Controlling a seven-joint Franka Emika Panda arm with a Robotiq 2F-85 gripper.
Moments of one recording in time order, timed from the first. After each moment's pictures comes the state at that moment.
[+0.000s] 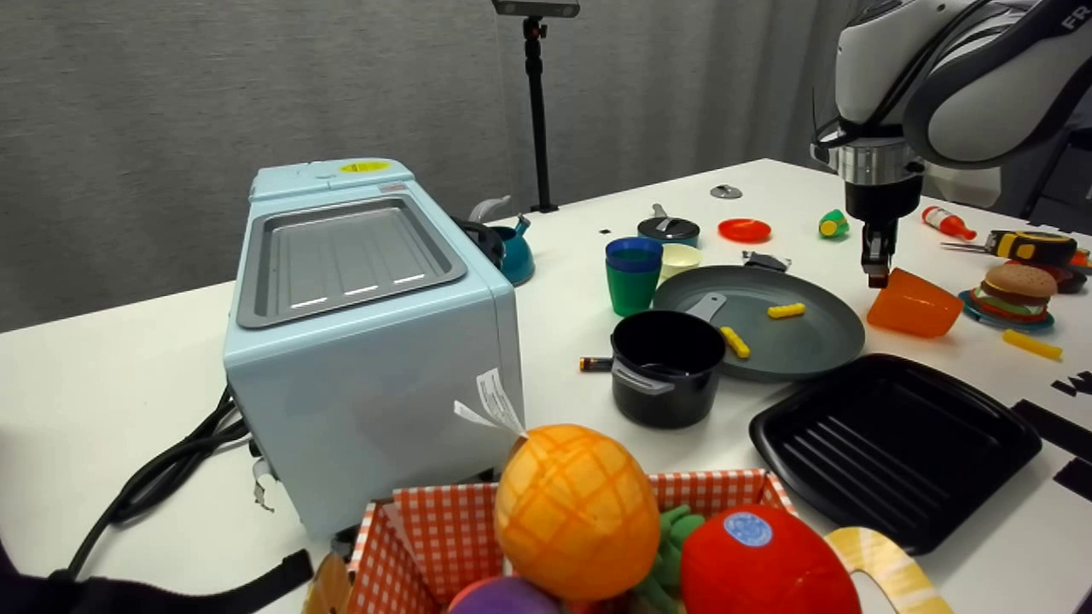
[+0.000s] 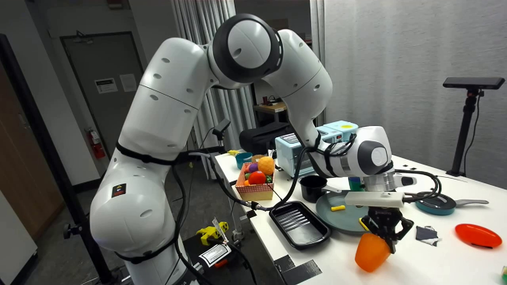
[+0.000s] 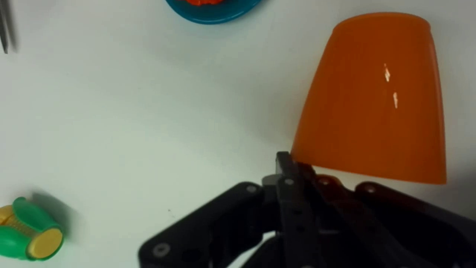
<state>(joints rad) -0.04 0.61 -0.17 -1.97 -0.42 2.46 -0.13</state>
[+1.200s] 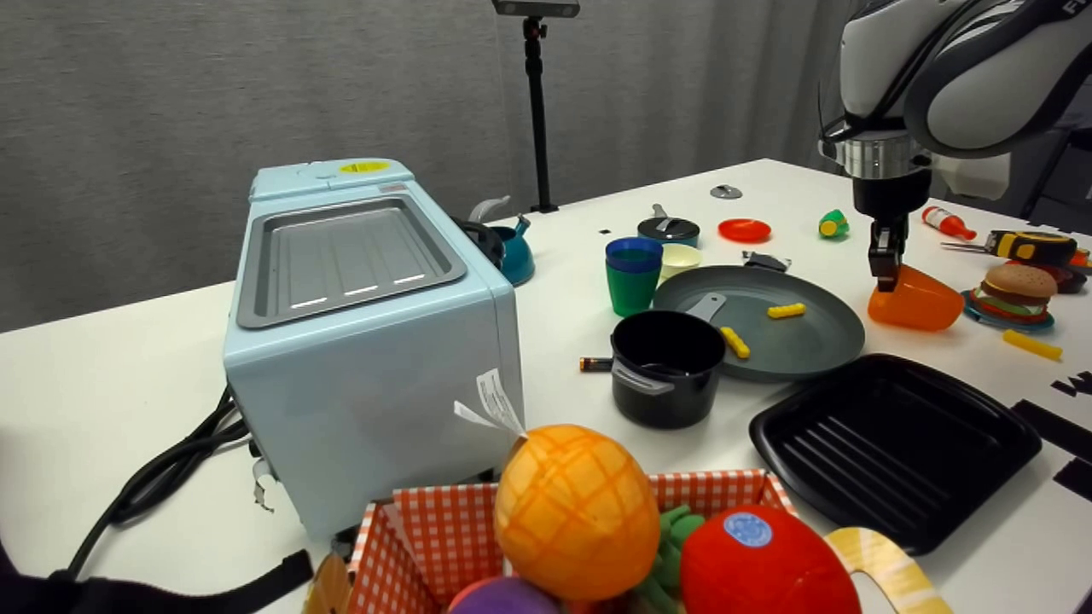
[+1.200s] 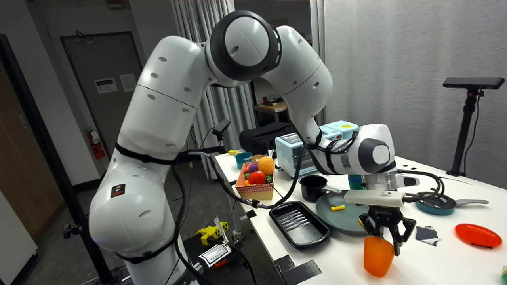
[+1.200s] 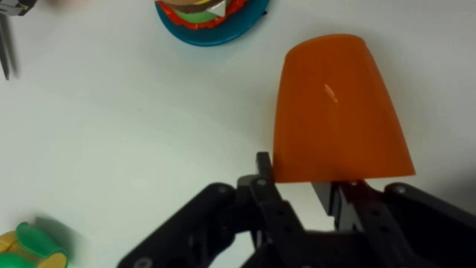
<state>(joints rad) -0.05 0.60 -0.17 -1.97 -0.39 2.41 -0.13</state>
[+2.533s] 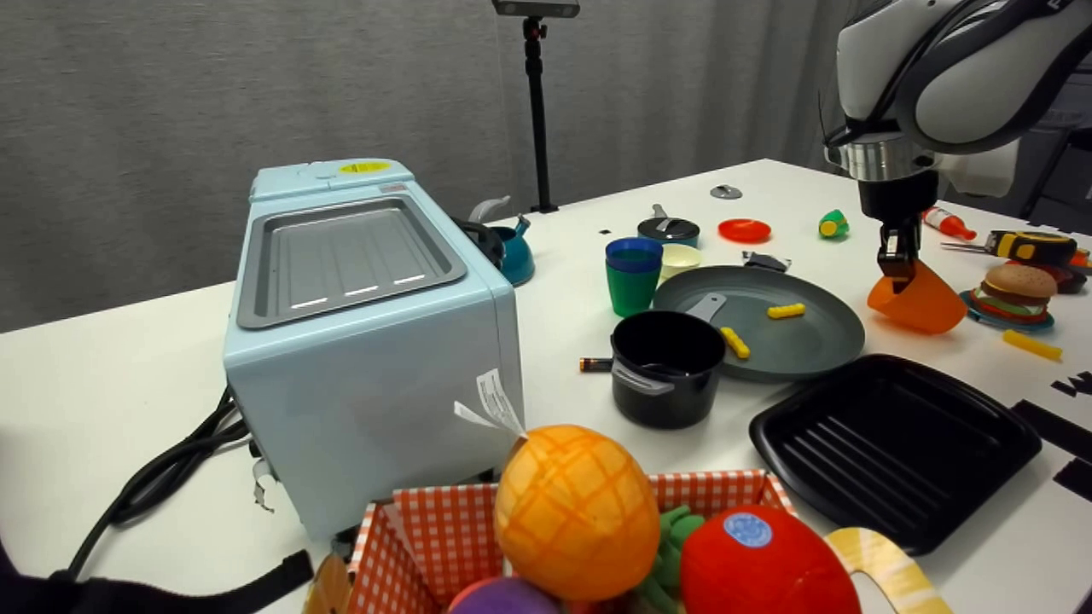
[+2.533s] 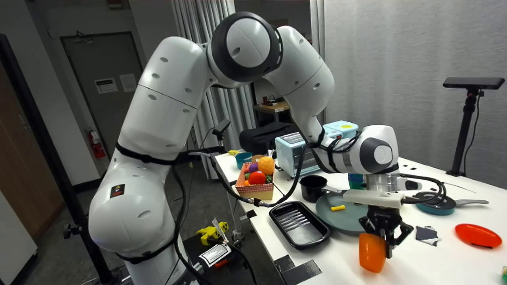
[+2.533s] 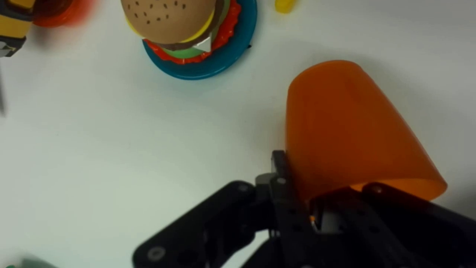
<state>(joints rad) -0.06 0.61 -0.16 -1.95 -0.34 2.32 -0.13</state>
